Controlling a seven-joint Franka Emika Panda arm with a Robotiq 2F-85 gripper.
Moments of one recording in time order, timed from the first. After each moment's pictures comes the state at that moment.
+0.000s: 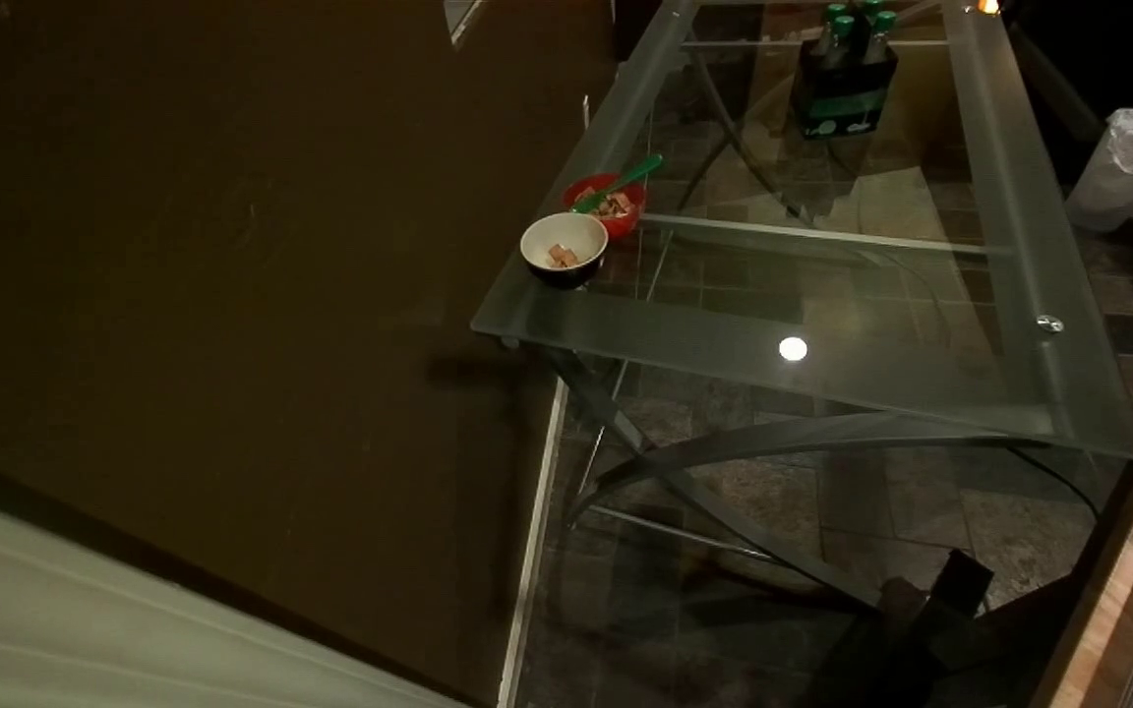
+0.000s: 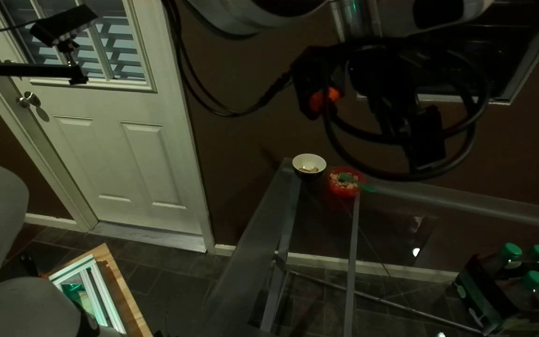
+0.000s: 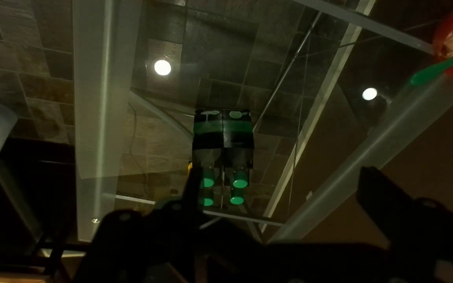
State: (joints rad) arm -0.42 -0.36 -0.02 -2.38 -0.26 2.45 0.49
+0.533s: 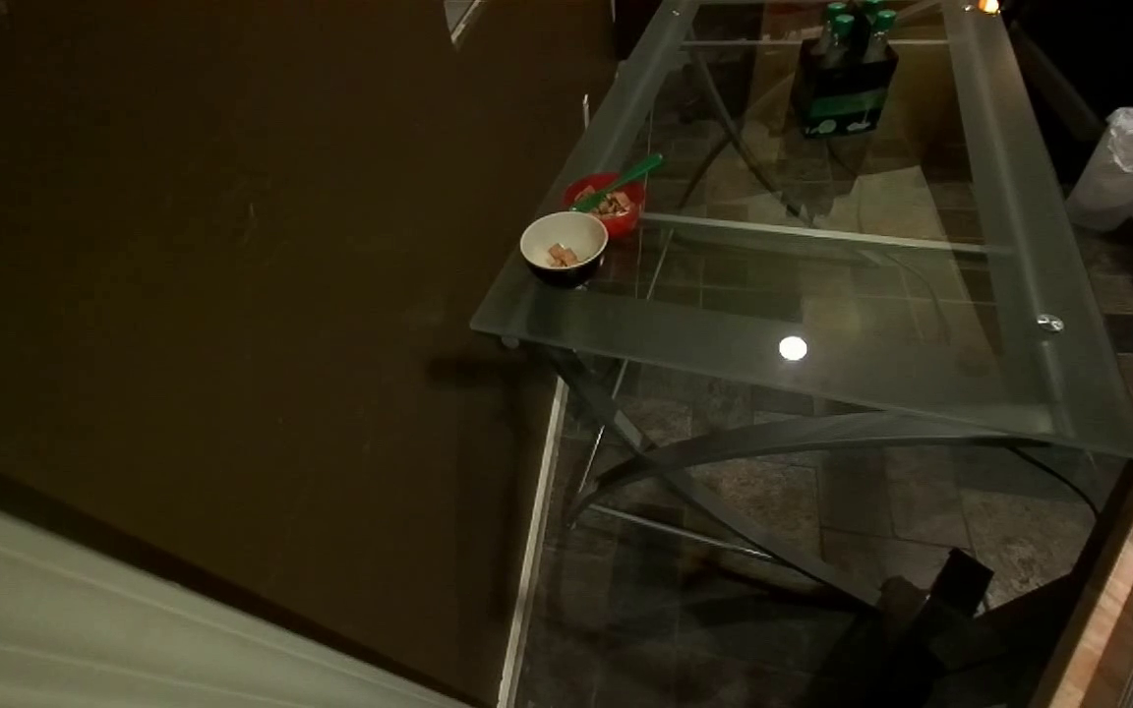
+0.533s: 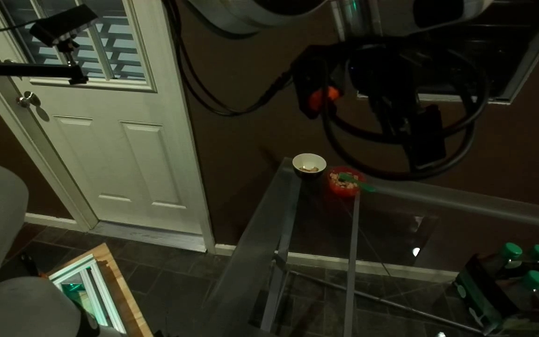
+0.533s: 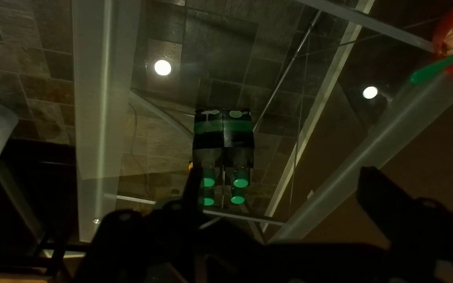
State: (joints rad) arm -0.42 -0.36 -0.03 -2.38 -0.27 2.45 0.50
